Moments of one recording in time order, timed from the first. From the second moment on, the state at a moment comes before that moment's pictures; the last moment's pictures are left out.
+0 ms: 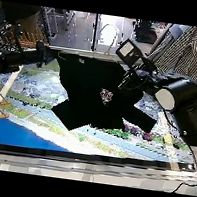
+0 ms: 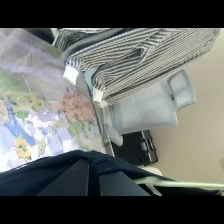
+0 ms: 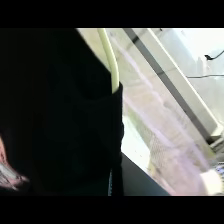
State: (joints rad) left arm 0.16 -1.56 1.65 0.25 -1.00 -1.27; right arm 0.46 -1.21 1.60 -1.77 0.97 1.07
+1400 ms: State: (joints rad) left arm -0.04 -1.32 1.89 0.26 -1.50 -1.22; right arm 0.27 -1.30 1.85 -1.95 0.81 1.93
